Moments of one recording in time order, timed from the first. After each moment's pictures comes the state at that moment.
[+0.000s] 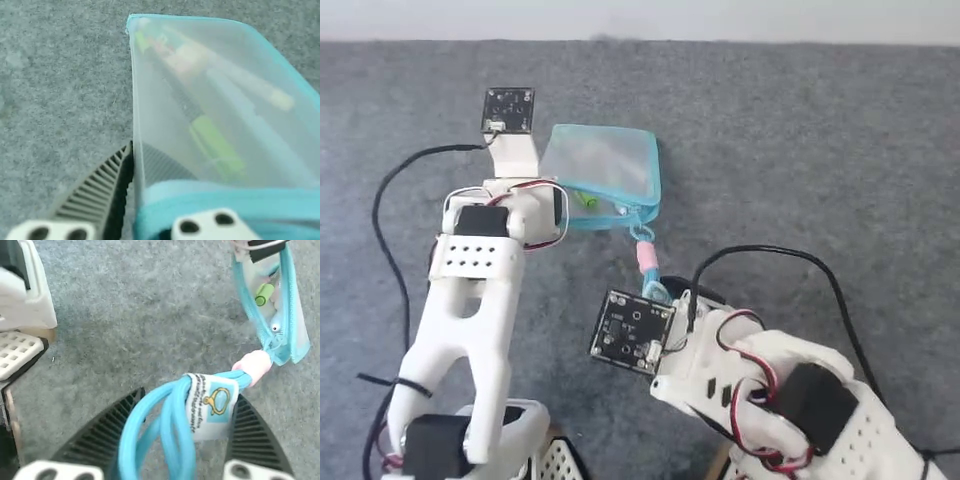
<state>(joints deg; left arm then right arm) -3.6 -18.9 36.9 52.3 7.5 -57.5 -64.1 36.0 85.6 25.0</state>
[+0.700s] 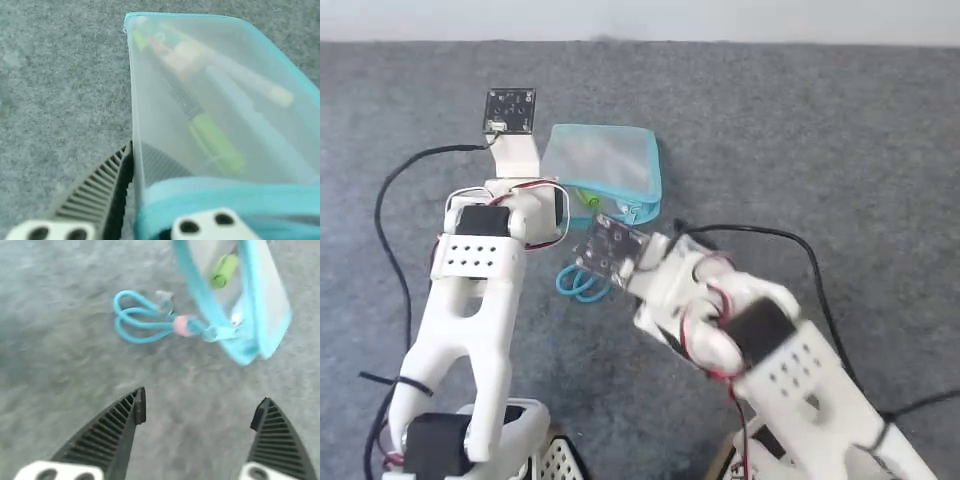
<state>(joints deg) -3.6 -18.9 36.9 52.3 7.5 -43.0 -43.9 37.4 66.5 28.2</state>
